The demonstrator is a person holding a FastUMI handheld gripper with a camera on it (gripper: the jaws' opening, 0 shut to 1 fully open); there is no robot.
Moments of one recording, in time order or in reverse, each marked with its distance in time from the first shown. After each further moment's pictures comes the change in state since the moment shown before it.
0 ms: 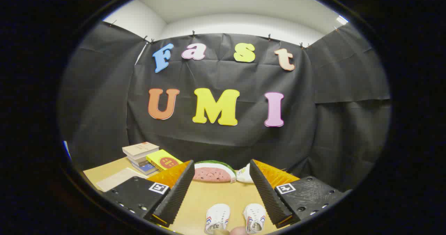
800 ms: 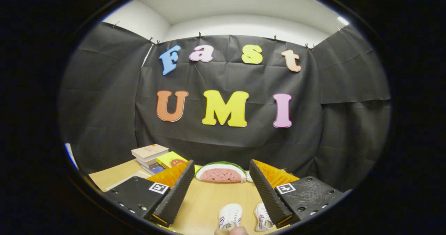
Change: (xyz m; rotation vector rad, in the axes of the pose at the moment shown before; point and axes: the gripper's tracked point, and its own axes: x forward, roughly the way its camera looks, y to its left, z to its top) arm -0.017 0.035 0.013 0.009 -0.003 0.042
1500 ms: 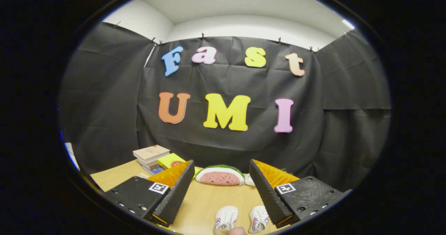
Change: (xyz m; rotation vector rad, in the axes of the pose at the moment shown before) arm -0.004 -0.007 0.032 -0.032 0.014 0.029
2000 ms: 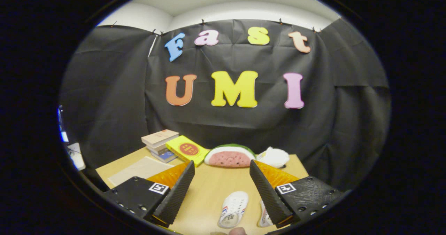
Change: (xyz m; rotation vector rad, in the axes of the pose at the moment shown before) arm 0.018 0.015 -0.108 0.086 0.187 0.146
